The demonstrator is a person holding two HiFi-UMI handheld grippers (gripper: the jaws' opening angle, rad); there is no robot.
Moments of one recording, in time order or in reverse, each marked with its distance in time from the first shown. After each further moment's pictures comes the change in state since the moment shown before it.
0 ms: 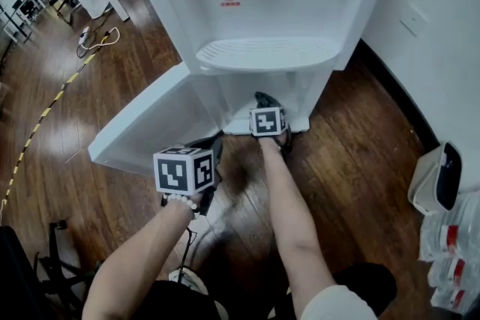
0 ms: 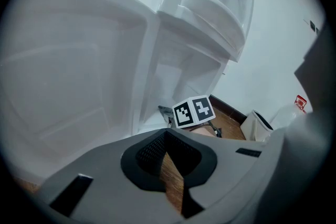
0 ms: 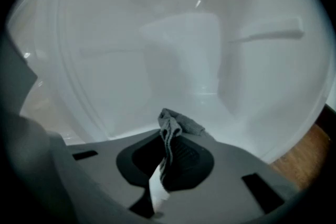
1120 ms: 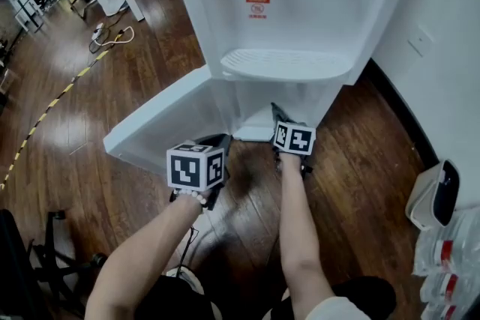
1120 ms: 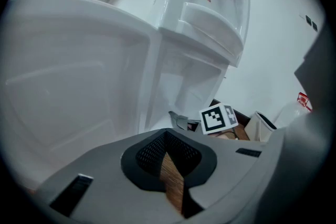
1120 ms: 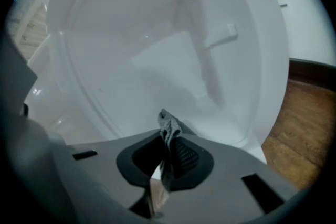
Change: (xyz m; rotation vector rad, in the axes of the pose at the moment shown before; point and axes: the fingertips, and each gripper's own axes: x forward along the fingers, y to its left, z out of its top) left arm -0.006 0.008 0.013 0.016 -0.054 0.028; right arm -0.054 -0.016 0.004 0.195 -0.112 0.117
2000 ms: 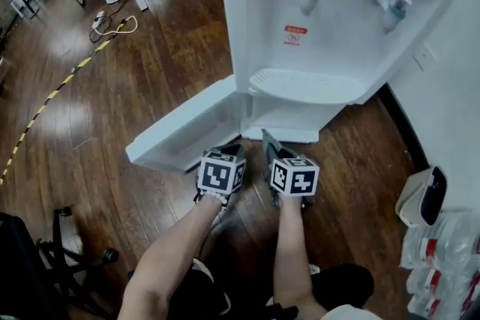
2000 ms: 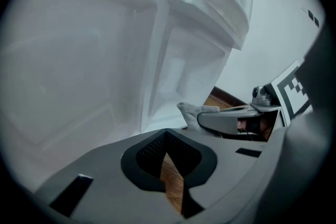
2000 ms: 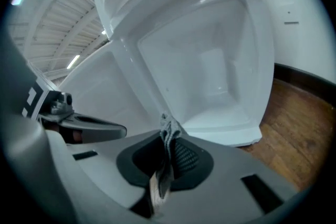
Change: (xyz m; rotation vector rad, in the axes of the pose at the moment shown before) left arm 0.014 0.011 -0.027 0.075 0.115 -0.031; right arm -0.112 0.116 -0.015 -0.054 0.102 0.107
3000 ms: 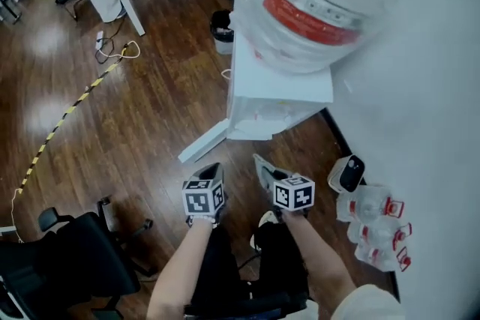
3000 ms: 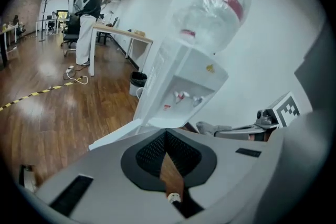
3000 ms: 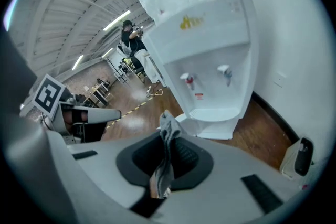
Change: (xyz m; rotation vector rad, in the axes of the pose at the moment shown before) left arm -0.410 -0.094 0.238 -0.303 -0.012 -0.031; right arm -0.359 0.214 0.248 0.019 0.223 0.019
